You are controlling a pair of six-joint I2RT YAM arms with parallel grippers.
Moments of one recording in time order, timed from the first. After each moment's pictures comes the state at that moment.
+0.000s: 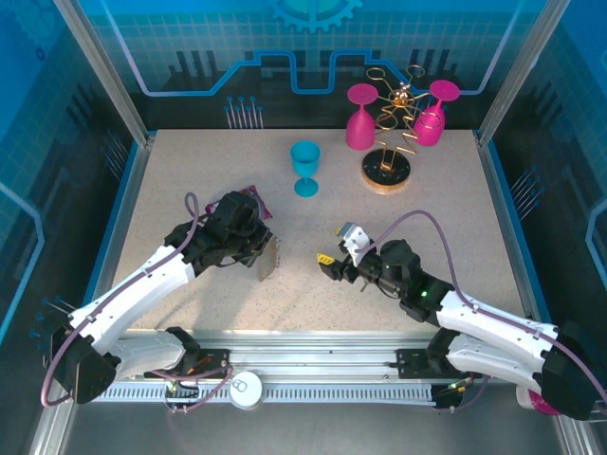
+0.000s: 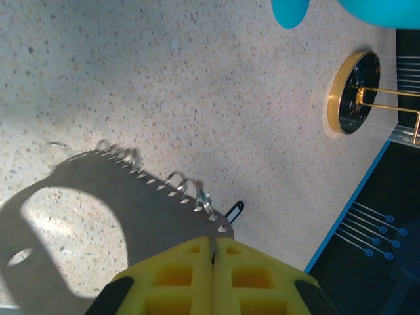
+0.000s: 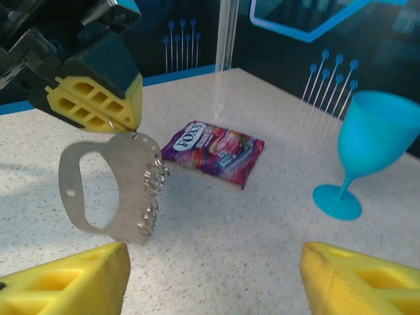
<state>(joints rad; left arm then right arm) -0.60 1.15 1.01 -0.73 0.01 -1.55 0.83 0.94 0.46 0.27 -0.03 -0.12</state>
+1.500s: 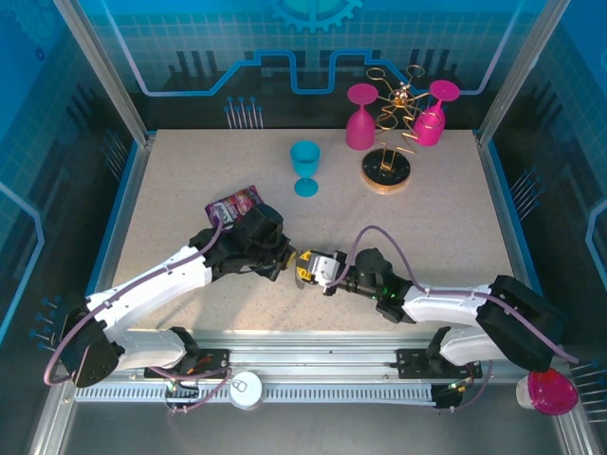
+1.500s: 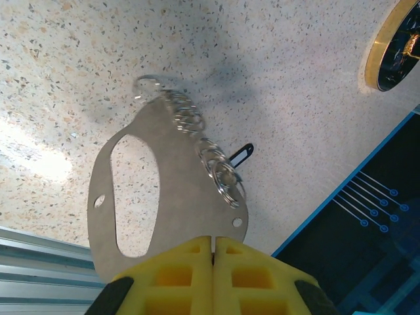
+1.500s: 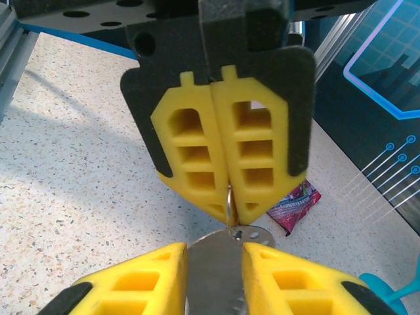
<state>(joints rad) -0.75 1.23 0.99 -0.65 0.09 -1.80 0.91 1.32 0.39 0.73 -0.19 -0.50</state>
